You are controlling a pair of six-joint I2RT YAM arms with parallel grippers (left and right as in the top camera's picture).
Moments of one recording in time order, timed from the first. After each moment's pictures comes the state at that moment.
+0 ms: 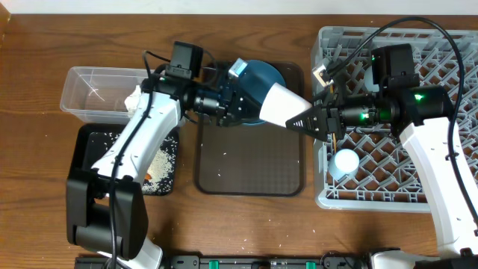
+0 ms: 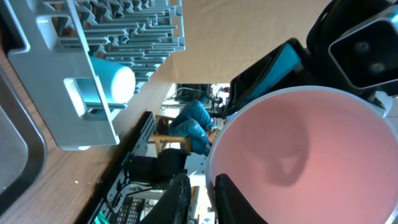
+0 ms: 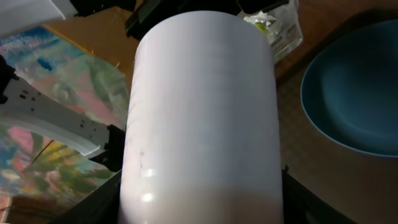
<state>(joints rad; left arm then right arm) -0.26 1.74 1.34 -0.71 1.43 -0.43 0.15 1.47 1.39 -1.03 -1.08 -0.32</state>
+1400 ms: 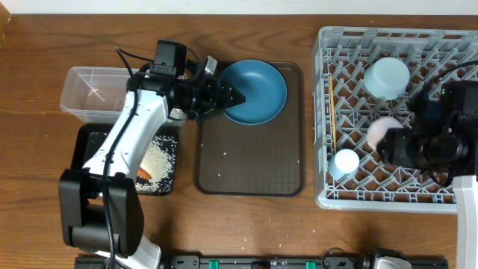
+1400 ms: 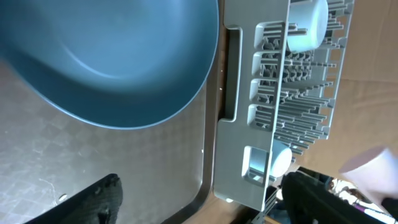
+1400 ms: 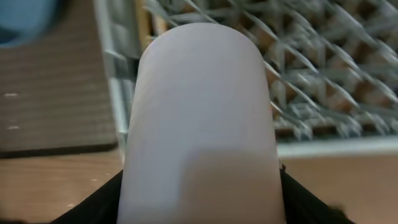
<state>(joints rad) -0.17 1.74 1.34 -0.74 0.78 -0.43 -0.12 1.22 1.40 -1.46 -0.08 0.08</state>
